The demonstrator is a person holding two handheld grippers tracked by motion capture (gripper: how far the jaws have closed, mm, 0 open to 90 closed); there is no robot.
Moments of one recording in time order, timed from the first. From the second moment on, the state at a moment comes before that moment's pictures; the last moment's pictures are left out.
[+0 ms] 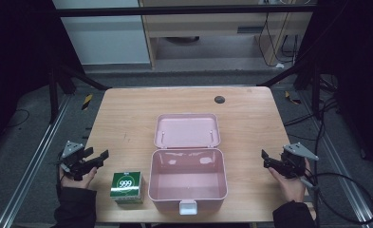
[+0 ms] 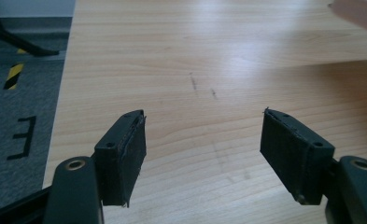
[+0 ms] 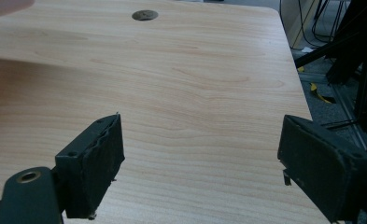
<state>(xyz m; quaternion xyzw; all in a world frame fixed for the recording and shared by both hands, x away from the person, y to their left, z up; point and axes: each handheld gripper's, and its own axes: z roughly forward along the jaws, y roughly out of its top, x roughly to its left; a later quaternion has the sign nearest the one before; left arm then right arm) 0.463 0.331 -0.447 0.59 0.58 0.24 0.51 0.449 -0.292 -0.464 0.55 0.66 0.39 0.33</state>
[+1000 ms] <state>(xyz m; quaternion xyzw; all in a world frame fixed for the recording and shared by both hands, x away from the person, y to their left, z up) 0.441 0.292 -0.393 0.74 0.42 0.09 0.51 0.448 -0.290 -0.470 0.53 0.69 0.38 0.32</state>
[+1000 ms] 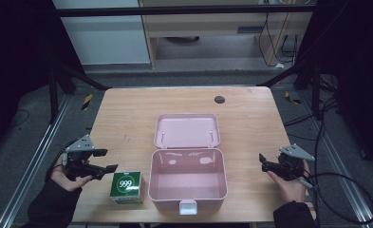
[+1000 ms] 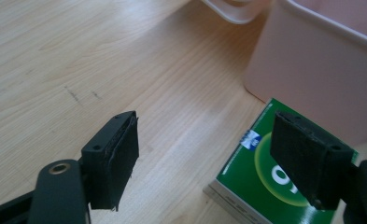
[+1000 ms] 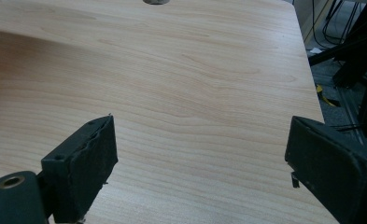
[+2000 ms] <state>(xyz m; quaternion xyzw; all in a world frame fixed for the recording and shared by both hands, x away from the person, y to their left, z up) 0.409 0.243 -0.403 0.79 0.39 0.01 0.48 0.451 -0.290 -0.479 0.51 0.71 0.36 0.31</state>
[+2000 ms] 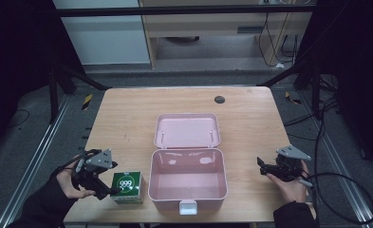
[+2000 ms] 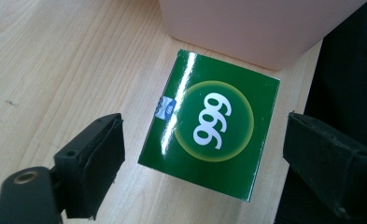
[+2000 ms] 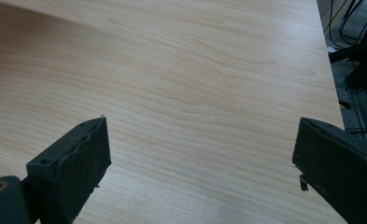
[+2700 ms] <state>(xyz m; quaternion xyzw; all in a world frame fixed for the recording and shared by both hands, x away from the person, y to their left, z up) 0.401 0.211 -0.425 0.79 0.38 0.01 0.49 0.452 -0.291 -0.482 0.51 0.72 0.35 0.31</state>
